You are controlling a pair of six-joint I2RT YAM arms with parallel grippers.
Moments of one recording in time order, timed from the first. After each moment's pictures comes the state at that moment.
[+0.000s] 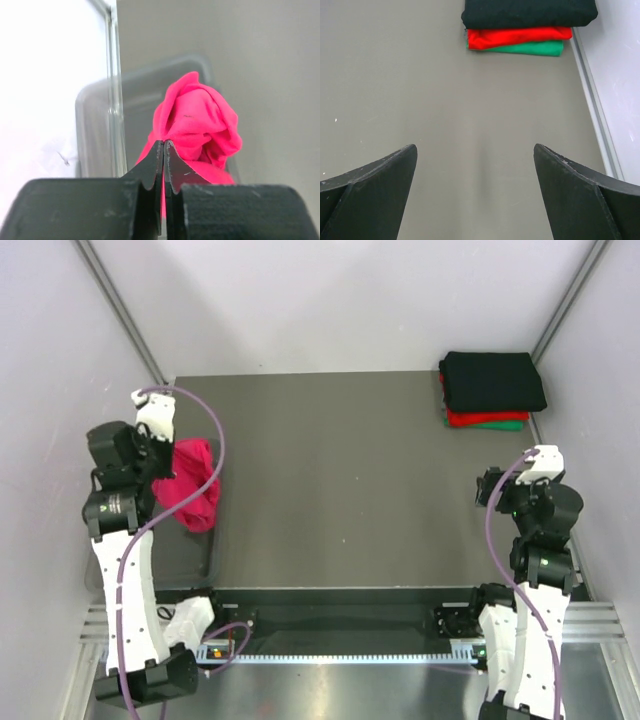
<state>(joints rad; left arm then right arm) 0.23 0.92 1.20 -0.75 0.15 0.39 -0.28 0.49 0.62 -0.39 -0.25 -0.06</state>
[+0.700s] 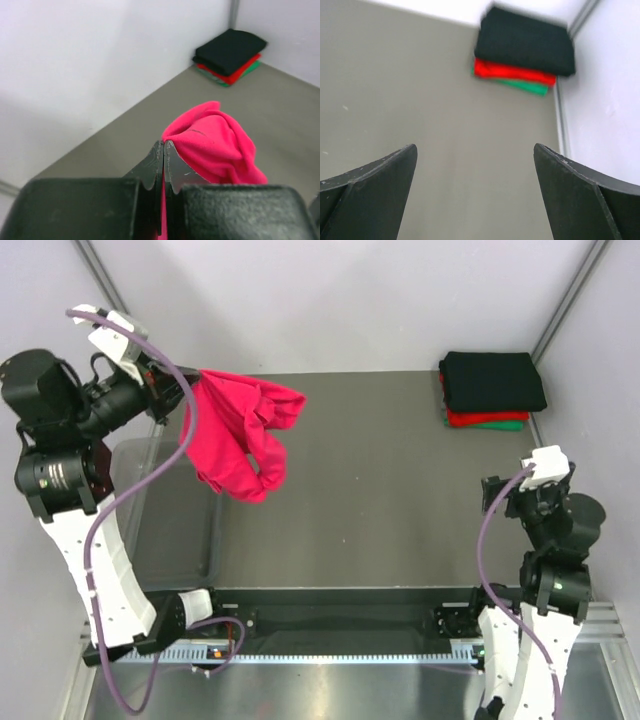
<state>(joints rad) 0.23 1.23 2.09 -0.91 0.91 0.19 -0.29 0.41 0.77 -0.56 -0.34 -0.25</state>
